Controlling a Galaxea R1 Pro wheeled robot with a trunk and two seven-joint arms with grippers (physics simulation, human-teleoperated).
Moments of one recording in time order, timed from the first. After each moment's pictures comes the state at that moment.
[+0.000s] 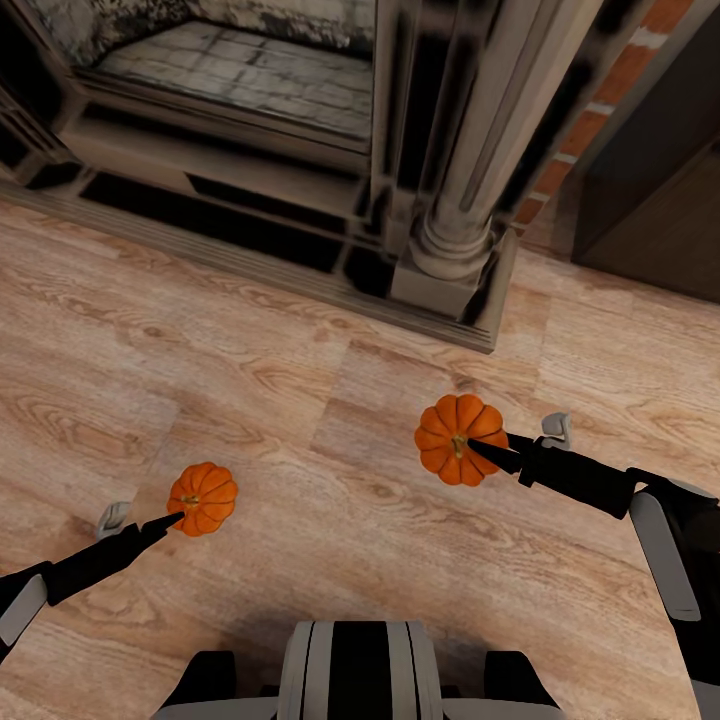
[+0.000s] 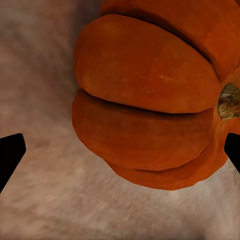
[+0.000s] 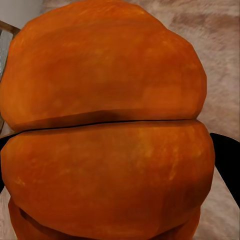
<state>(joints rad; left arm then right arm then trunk) -0.61 0.47 0.16 -0.47 0.53 0.46 -1.00 -0.47 -0.27 -0.18 -1.62 -0.43 0.78 0.89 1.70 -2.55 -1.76</state>
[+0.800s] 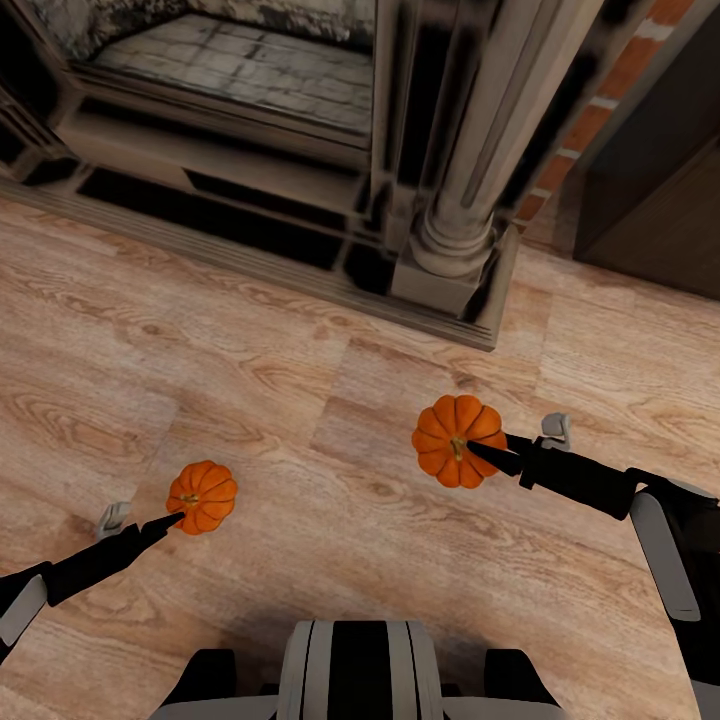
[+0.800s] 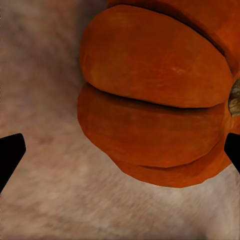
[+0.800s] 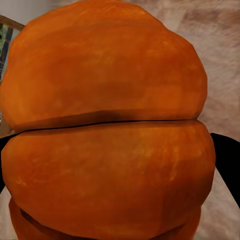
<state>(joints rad) -0.61 0.47 0.16 -0.47 0.53 0.46 -1.00 -0.47 -0.27 -0.18 -1.62 -0.43 0.78 0.94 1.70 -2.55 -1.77</state>
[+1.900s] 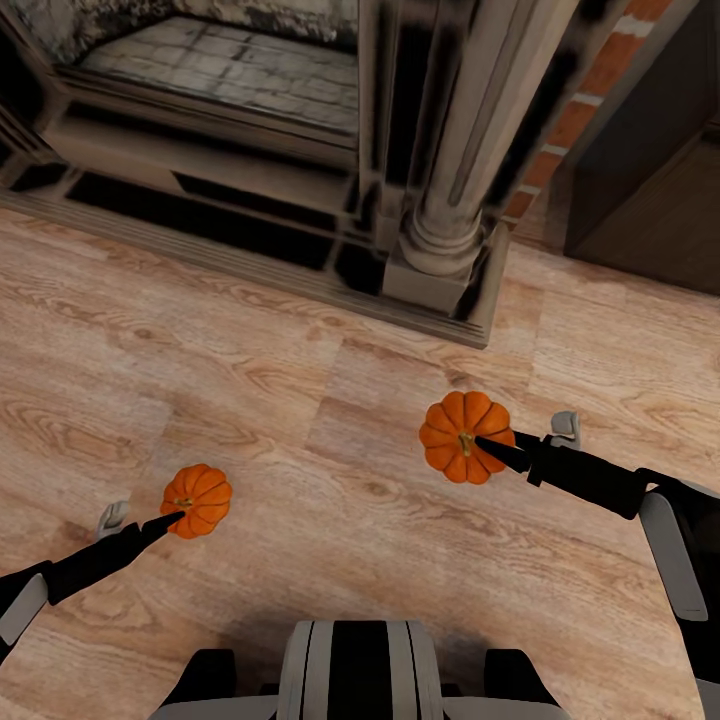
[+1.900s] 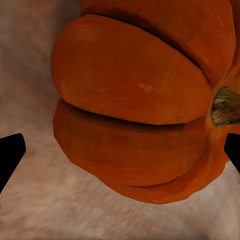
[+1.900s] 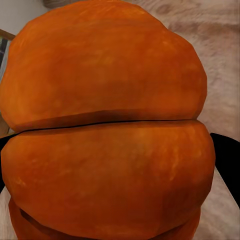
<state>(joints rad) -0.61 0.47 0.16 -0.47 0.53 0.45 -1.00 -0.47 -0.27 -0.22 -1.62 -0.43 0.78 0.94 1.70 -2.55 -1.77</state>
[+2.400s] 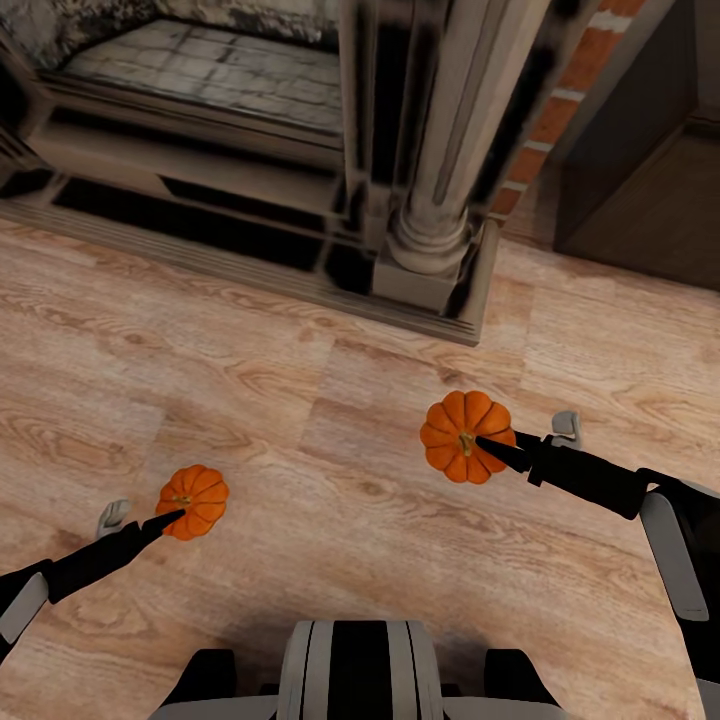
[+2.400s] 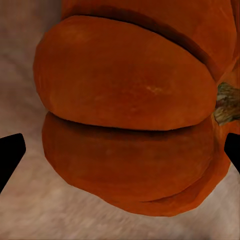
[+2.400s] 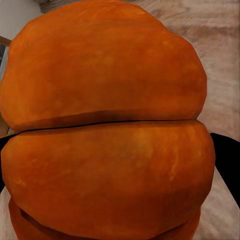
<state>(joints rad) -0.62 0.47 0.16 -0.47 0.53 0.45 -0.99 -0.47 -0.27 -0.22 -1.62 -0.43 0.78 0.94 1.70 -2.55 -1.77</state>
